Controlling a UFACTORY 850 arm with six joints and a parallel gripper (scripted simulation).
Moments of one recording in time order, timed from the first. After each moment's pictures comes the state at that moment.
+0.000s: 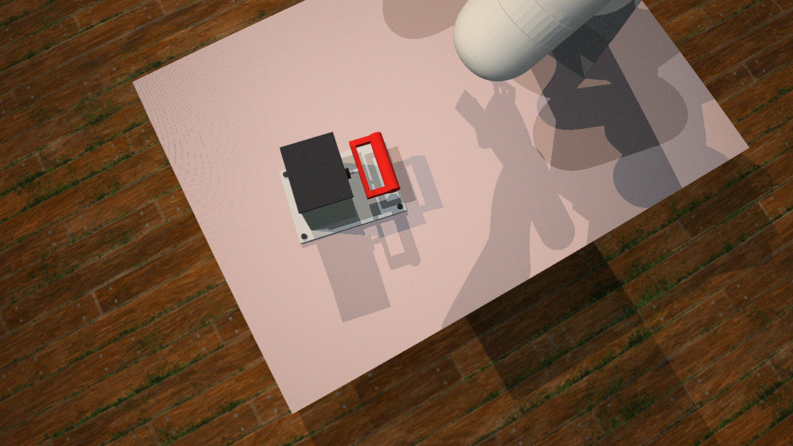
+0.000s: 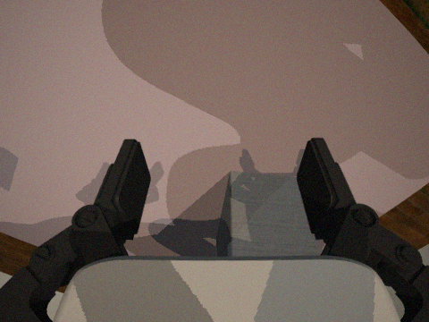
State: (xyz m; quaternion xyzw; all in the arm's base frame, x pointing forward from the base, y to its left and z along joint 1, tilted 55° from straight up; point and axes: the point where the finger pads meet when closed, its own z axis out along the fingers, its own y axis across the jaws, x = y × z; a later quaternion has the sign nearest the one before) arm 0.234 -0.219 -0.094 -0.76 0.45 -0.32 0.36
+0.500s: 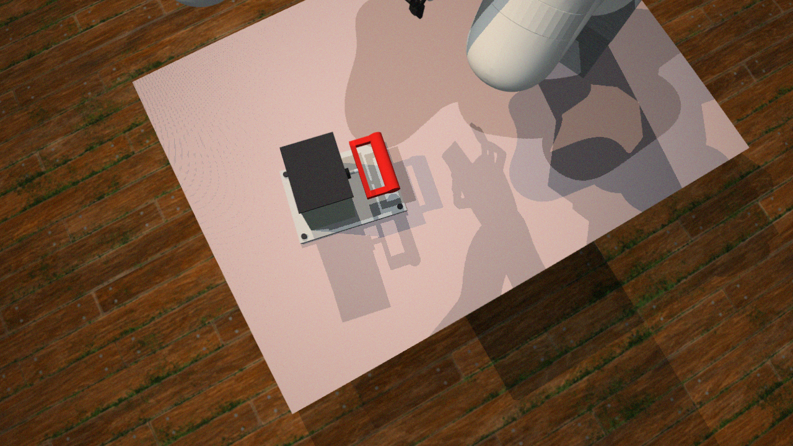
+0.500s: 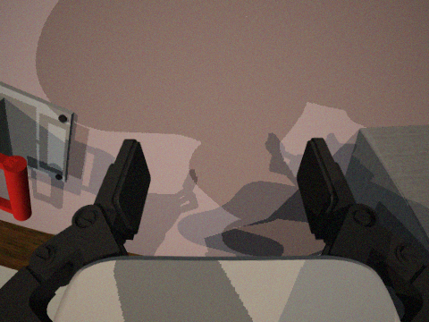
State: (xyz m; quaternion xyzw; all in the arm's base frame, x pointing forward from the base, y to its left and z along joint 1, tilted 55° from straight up) arm 0.290 -0.127 0.026 -0.70 0.53 -0.26 0.40
